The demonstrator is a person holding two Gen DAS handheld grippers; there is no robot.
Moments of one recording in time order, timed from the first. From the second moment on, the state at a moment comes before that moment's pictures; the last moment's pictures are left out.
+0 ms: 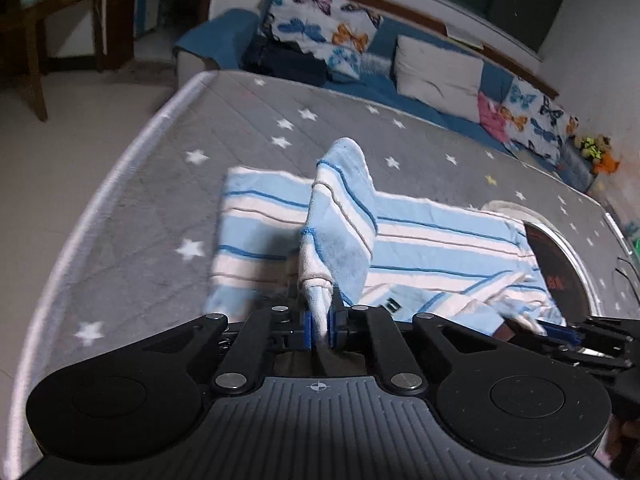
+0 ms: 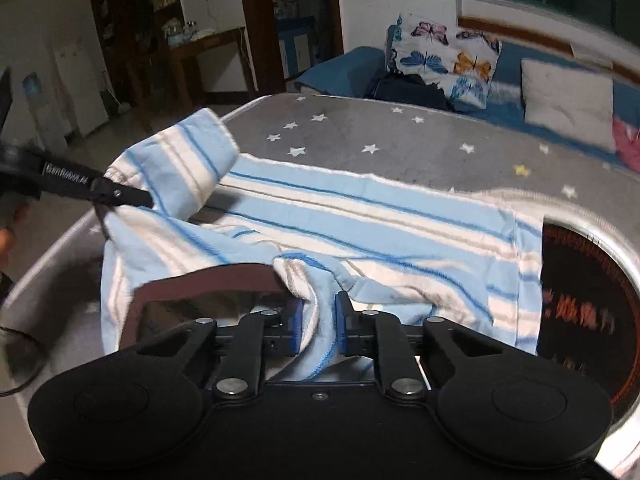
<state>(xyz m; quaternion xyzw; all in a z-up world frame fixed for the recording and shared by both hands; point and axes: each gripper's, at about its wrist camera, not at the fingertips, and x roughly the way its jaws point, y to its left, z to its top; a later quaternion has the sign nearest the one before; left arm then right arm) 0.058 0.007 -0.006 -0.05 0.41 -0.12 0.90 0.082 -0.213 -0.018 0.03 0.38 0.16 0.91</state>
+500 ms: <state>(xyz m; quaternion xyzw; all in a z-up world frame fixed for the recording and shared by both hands) 0.038 0.039 -0.011 -0.06 0.42 -0.11 0.90 0.075 -0.209 -0.019 -0.02 0.38 0.14 0.92</state>
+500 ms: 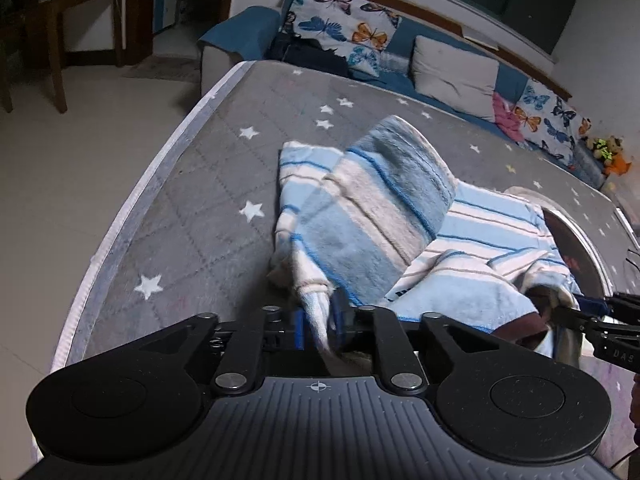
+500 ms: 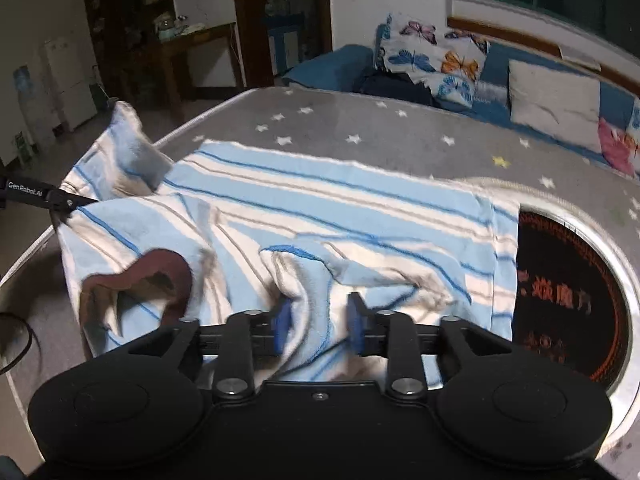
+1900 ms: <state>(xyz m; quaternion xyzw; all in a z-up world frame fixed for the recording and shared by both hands) 0.128 0.007 0.183 -0.10 0.19 -0.13 0.97 0.159 -0.293 0.185 -0.10 0.13 -0.03 0.99</state>
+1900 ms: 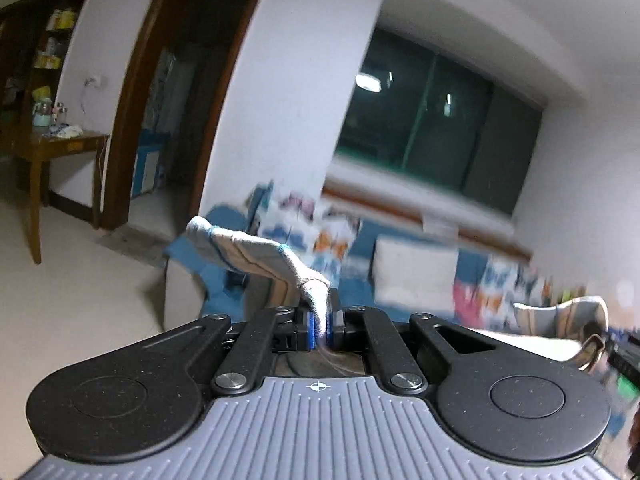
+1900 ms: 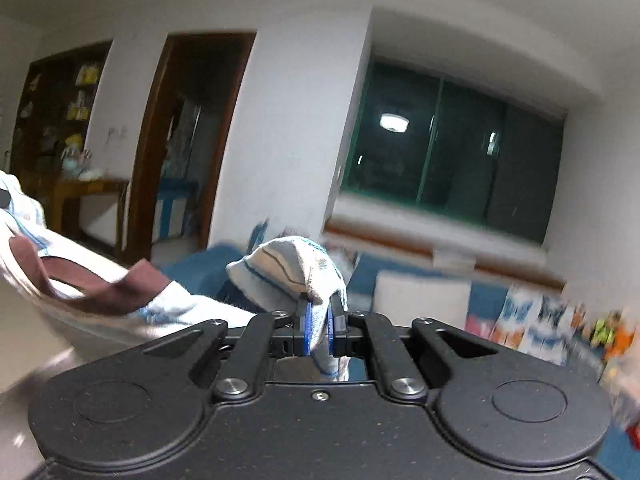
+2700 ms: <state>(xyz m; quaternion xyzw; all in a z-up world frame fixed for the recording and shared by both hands) 0.007 0.064 -0.050 -0.07 0.42 -0.10 0.90 0.009 -0.262 -0.001 -0.07 0.39 0.02 0.92</state>
